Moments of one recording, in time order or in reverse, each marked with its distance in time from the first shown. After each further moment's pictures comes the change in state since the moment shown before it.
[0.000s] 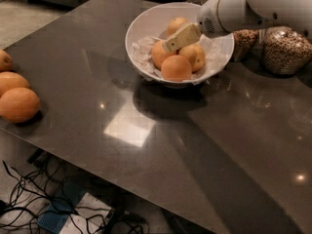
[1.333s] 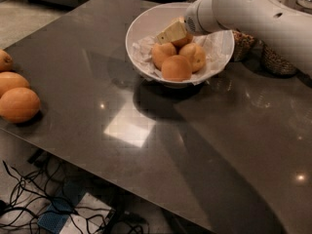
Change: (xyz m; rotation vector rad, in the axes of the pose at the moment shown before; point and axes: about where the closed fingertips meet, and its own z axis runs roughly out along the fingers) arm -0.005 -0.033 0.049 0.191 0.015 0.086
